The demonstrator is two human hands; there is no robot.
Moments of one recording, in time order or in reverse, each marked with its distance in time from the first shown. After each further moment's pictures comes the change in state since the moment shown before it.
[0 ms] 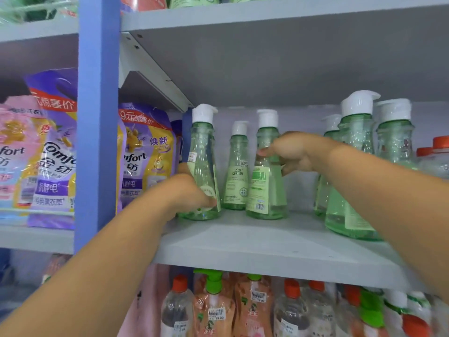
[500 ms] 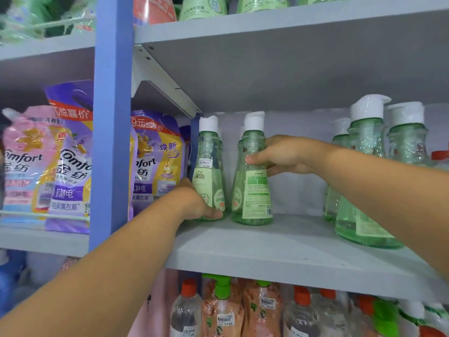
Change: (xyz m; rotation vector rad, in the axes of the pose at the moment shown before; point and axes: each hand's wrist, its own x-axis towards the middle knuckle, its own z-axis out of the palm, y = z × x) left_hand 0.010 -0.010 0.006 0.025 -0.034 -0.099; right_hand 0.010 -0.010 0.015 -0.058 -0.167 -0.149
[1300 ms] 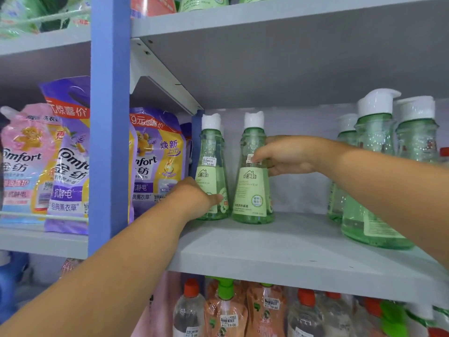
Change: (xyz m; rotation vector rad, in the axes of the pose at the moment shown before) left_hand 0.009 -0.001 0.006 -0.083 0.085 0.053; right_hand -0.001 0.002 0.003 0.053 -0.128 0.010
